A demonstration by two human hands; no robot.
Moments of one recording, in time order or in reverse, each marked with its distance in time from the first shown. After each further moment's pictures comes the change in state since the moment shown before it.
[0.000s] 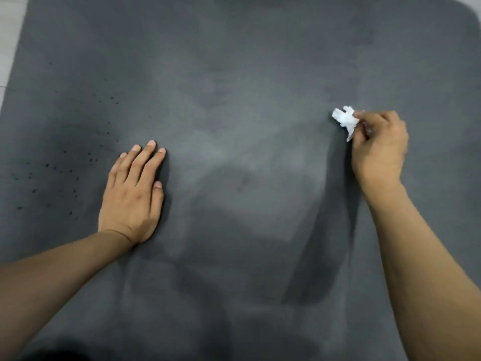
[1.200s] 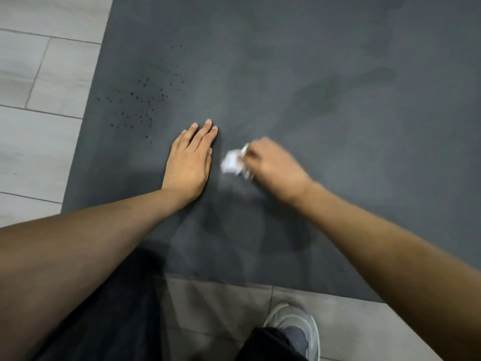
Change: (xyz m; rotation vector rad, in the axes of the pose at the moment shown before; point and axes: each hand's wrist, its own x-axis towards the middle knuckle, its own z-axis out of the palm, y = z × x) left_hand -0.075 0.003 -0.001 -0.050 -0.058 -0.009; right_hand -0.201 -0.163 0.008 0.110 -0.399 -0.977
